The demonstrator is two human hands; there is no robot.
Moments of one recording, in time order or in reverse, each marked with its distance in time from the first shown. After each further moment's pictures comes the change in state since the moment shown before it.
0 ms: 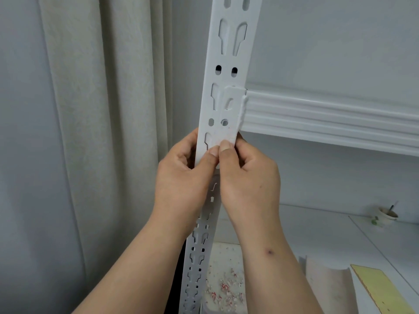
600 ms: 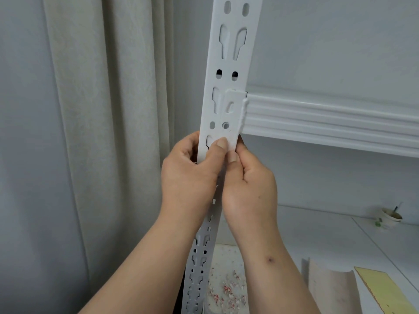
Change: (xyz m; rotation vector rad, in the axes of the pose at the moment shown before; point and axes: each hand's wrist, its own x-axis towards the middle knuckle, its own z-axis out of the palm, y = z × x) left_hand 0.003 0.010 0.012 0.111 0.148 -0.032; right_hand -0.003 0.010 0.004 0.054 -0.030 -0.028
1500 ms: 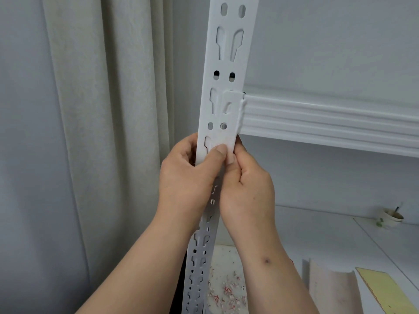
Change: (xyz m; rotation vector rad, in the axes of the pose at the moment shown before) left_hand -0.002 0.001 -0.004 -0.045 -0.050 -0.051; right_hand -0.002 0.001 -0.002 -0.062 -0.018 -0.008
